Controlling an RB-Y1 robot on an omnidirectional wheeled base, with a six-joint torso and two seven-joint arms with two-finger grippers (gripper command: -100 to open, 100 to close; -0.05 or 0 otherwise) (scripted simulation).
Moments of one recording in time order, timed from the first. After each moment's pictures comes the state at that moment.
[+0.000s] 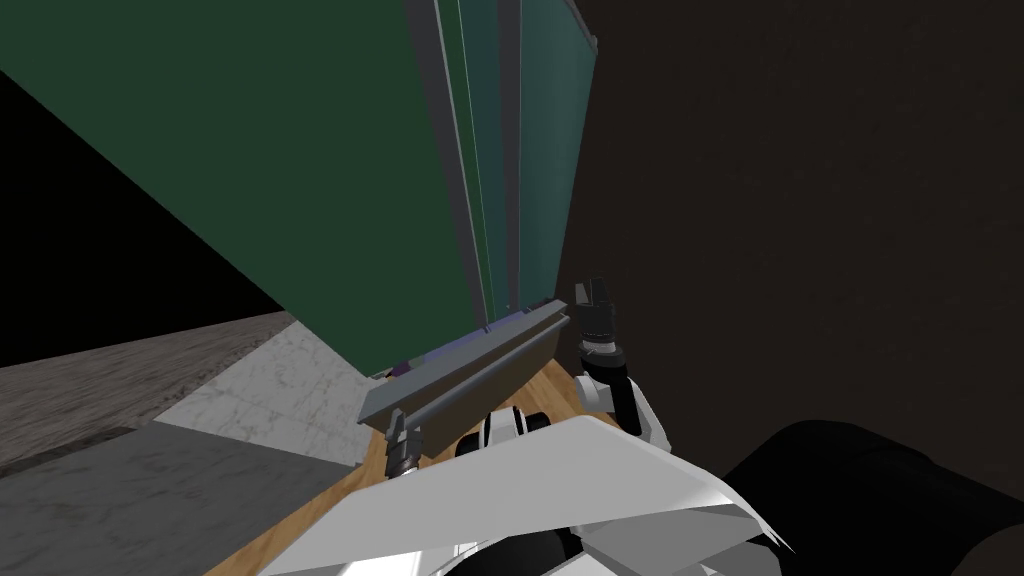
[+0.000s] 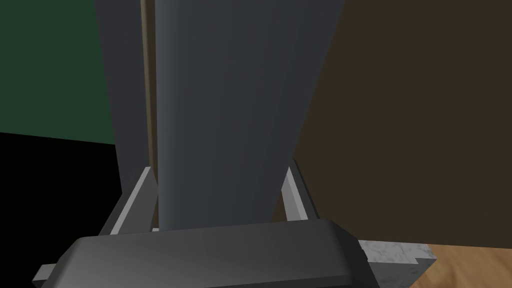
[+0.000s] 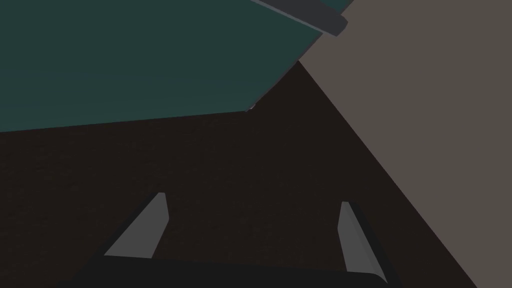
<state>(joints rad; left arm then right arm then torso) 0.35 -0.03 0.11 -0.97 0.19 -0.93 0.12 0.45 0.02 -0.05 -2.32 0.12 -0.65 0.09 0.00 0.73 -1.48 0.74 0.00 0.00</state>
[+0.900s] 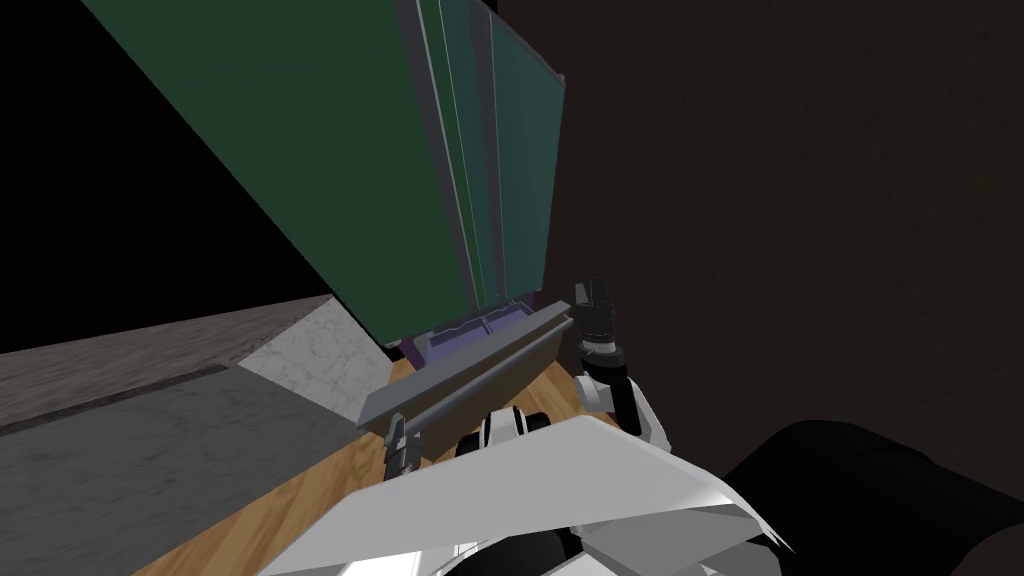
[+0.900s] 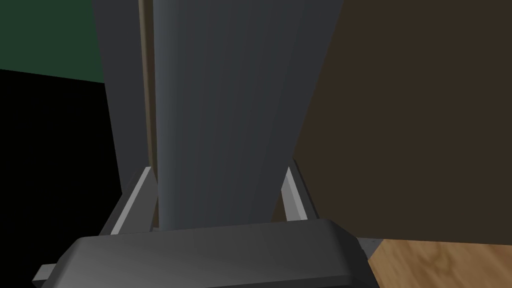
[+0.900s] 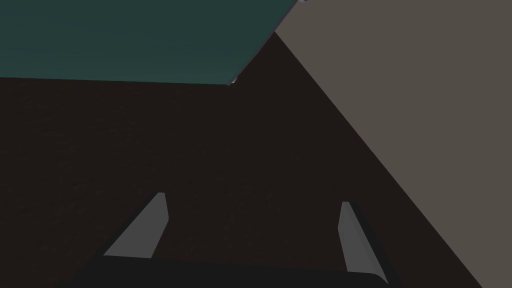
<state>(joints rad) 0.39 -0.04 0.09 -1.00 0.18 -0.94 0.12 0.45 0.02 -0.05 -2.32 0.12 -0.65 0.09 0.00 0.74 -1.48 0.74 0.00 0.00</state>
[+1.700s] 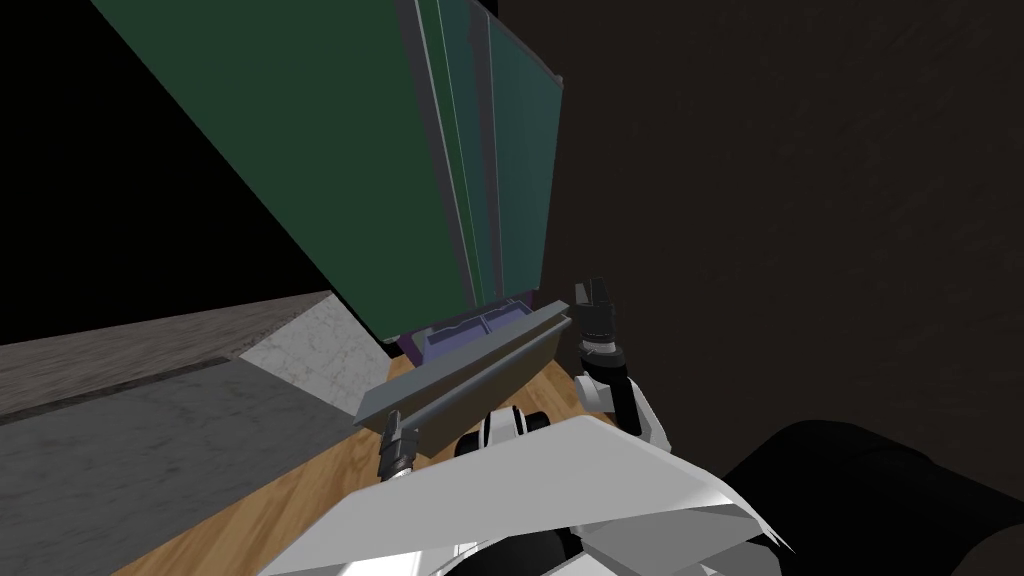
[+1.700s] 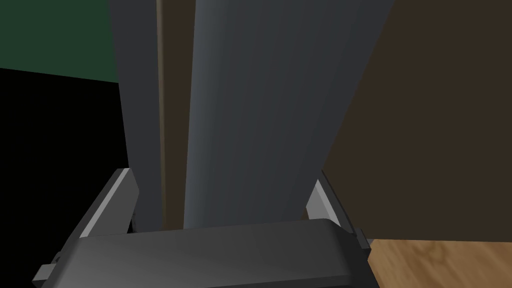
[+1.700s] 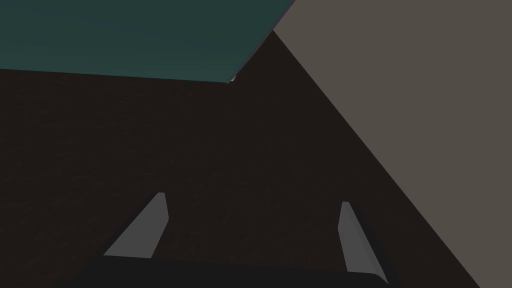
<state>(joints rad) 0.44 -0.03 0.09 -1.17 0.18 -0.79 0.12 0.45 0.02 -0.05 -2.32 0.12 -0.65 0.09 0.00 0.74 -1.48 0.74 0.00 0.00</state>
